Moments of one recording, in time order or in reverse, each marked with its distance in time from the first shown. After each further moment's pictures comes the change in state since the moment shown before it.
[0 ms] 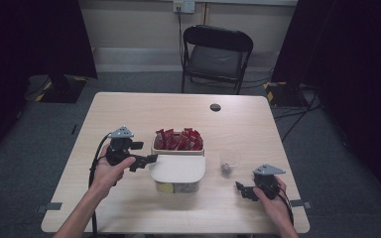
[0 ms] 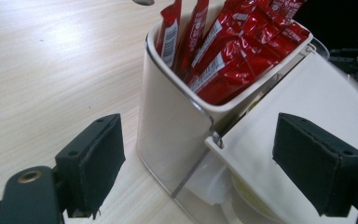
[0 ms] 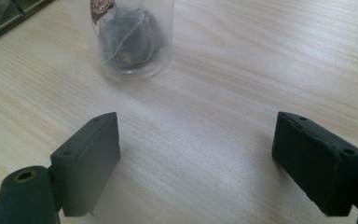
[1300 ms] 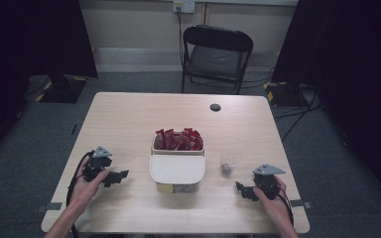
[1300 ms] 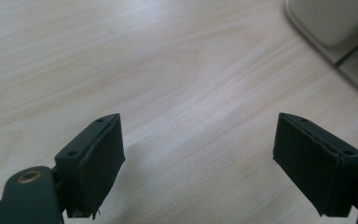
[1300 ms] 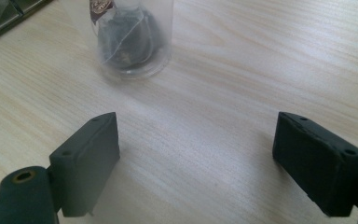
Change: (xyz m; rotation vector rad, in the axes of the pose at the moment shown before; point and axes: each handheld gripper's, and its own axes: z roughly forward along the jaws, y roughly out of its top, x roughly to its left) left arm 0.056 -0.091 -0.012 0.194 0.301 -0.035; right arm 0.000 0.000 0.000 0.000 -0.002 0.001
